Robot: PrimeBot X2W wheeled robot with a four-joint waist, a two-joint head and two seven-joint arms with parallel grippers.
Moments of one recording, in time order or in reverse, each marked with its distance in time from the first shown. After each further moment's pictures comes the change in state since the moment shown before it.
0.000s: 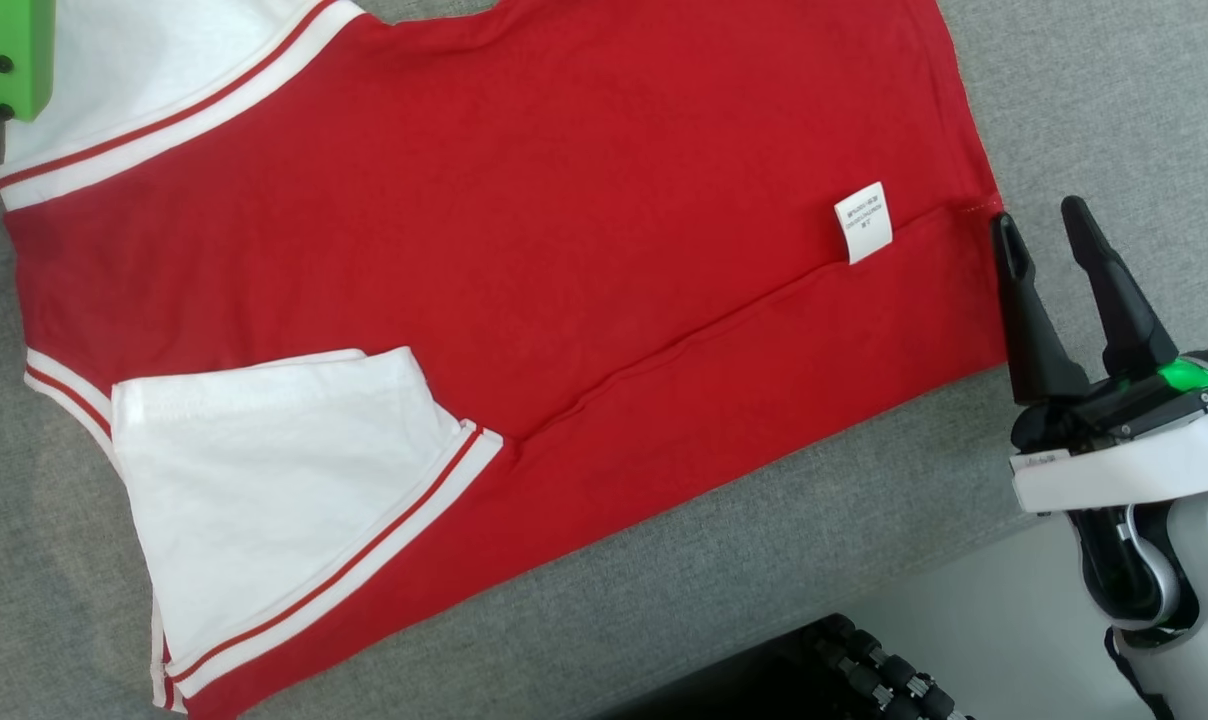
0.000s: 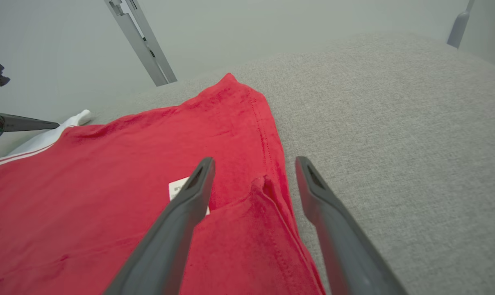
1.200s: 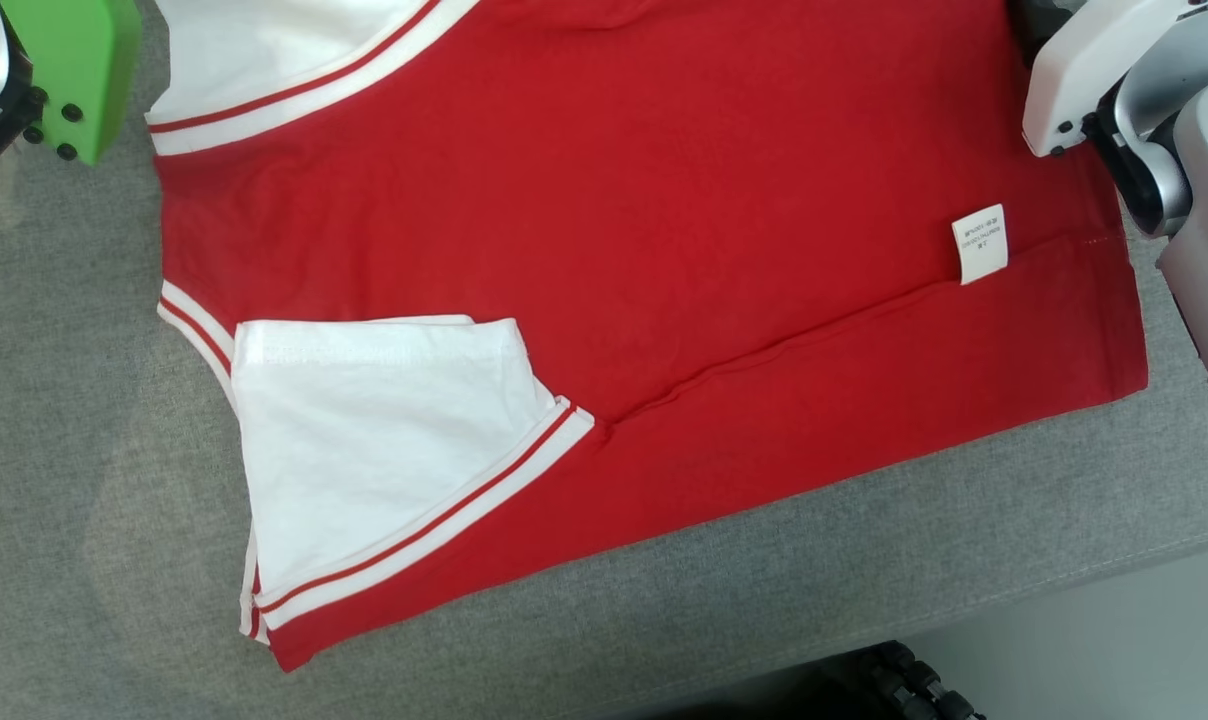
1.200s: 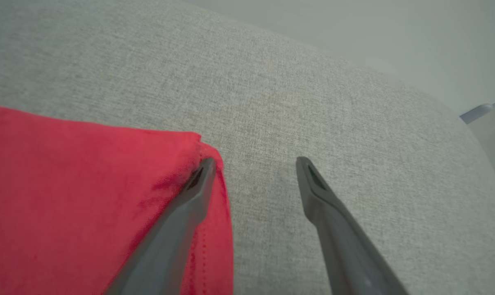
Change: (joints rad) left arm 0.037 0.064 -0.071 -0.258 -0.020 0.016 -0.084; right arm -0.851 -0.046 0.267 0.818 -0.301 0.000 0.271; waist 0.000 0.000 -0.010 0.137
